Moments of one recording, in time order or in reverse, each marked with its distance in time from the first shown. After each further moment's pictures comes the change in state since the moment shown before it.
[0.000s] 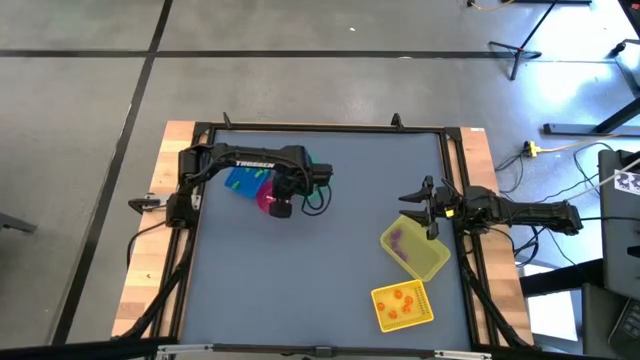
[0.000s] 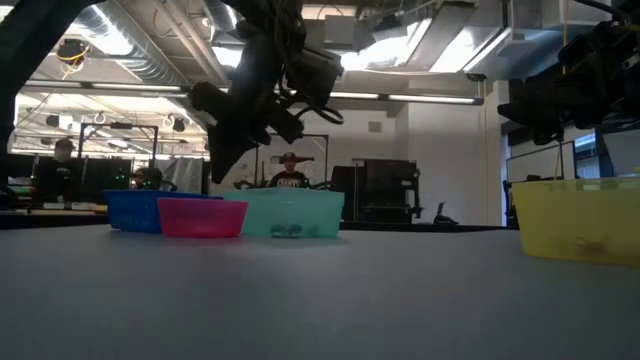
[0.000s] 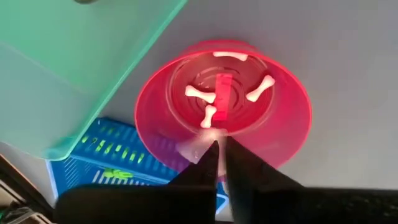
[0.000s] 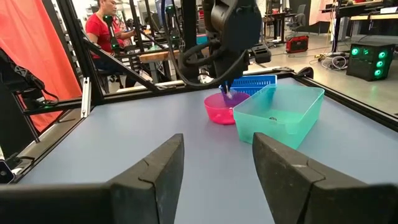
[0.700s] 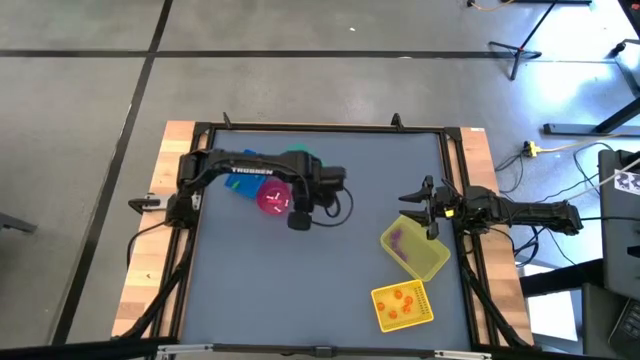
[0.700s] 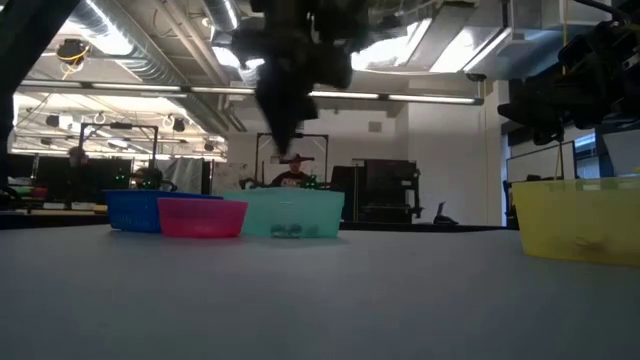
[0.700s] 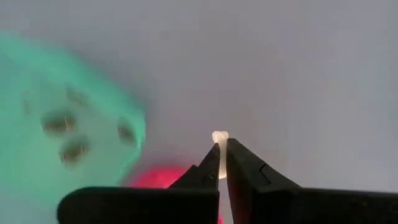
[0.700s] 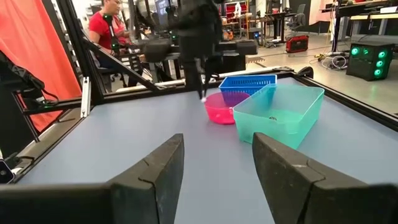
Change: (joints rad) left arm -0.104 -0.002 0.165 0.197 0.212 0.037; right arm 0.000 0.000 0.000 0.000 0.000 0.000
